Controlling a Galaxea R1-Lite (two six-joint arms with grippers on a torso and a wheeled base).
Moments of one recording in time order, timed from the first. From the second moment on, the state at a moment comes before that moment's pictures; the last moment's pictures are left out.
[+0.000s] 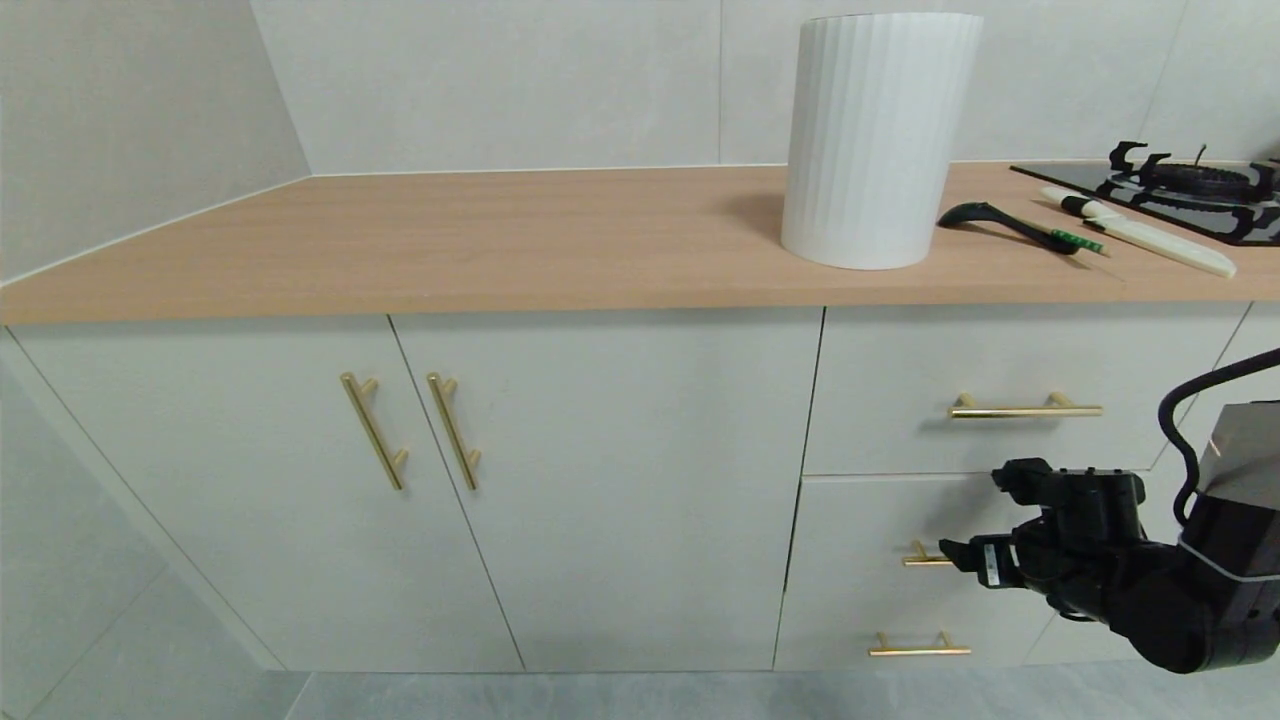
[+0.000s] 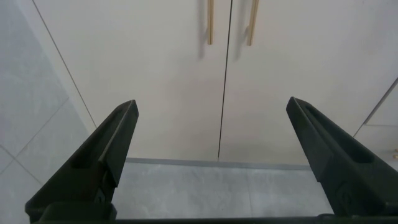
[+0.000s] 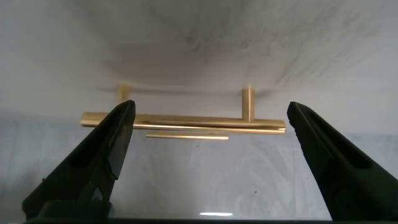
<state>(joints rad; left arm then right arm) 0.00 0.00 0.00 0.00 0.05 -0.01 0.05 2.24 -0.55 -1.09 -0.08 -0.03</state>
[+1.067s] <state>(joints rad) 0.00 0.00 0.00 0.00 0.05 -0.01 0.03 2.35 -0.51 -1.20 -0.13 -0.07</state>
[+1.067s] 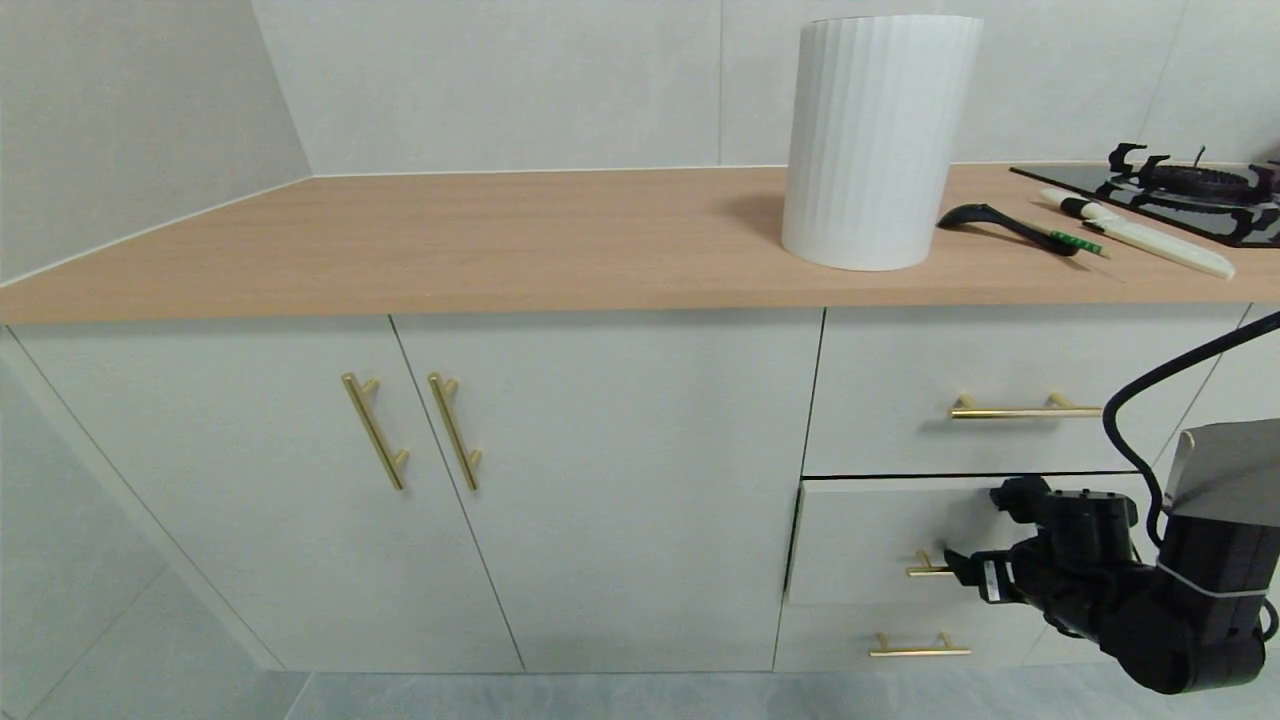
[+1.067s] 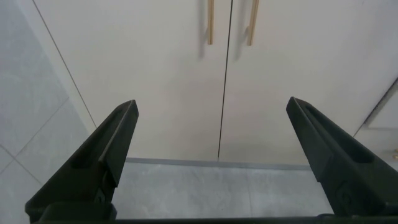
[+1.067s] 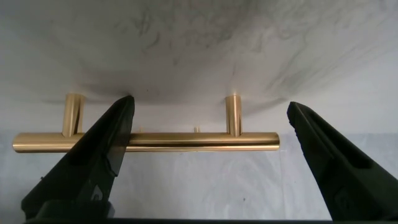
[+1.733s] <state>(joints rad) 0.00 0.00 0.00 0.00 0.05 -0.01 0.05 1.65 -0.43 -0.47 0.01 -0.09</state>
